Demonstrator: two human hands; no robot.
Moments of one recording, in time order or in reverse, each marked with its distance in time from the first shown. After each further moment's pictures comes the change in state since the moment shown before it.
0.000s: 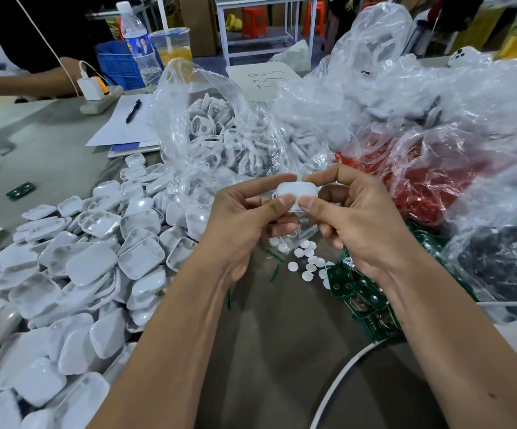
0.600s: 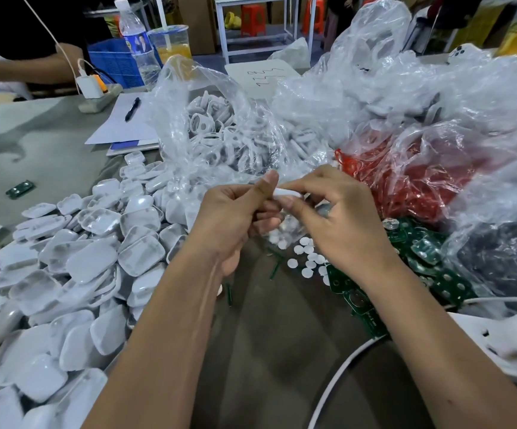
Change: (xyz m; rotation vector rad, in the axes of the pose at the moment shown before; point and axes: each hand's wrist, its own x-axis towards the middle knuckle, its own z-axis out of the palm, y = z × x) left_hand 0.002 0.008 -0.005 0.072 0.128 -0.091; right_hand 0.000 0.011 0.010 -0.657 0.037 -0.446
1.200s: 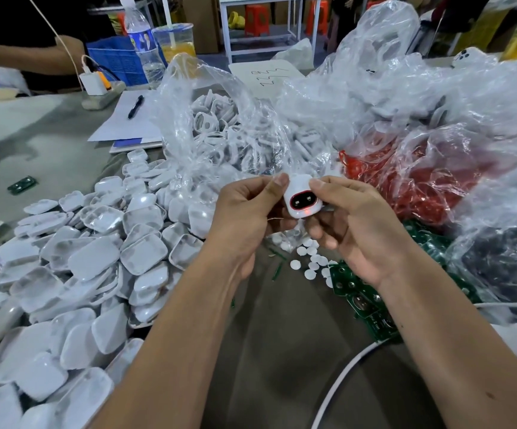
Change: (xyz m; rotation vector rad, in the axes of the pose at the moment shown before) left_hand 0.001 -0.010 0.011 -0.007 0.000 0.114; right_hand 0.002 -0.014 -0.016 0.914 -0.158 0.597
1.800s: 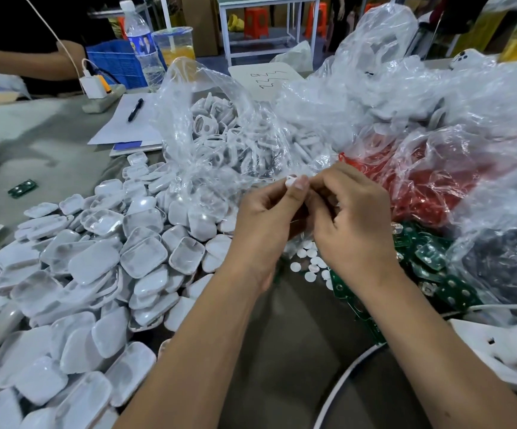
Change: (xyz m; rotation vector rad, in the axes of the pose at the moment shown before) left_hand -0.005 -0.016 0.017 -0.042 -0.081 0.048; right_hand 0.010 0.020 0.005 -1.041 0.367 -0.810
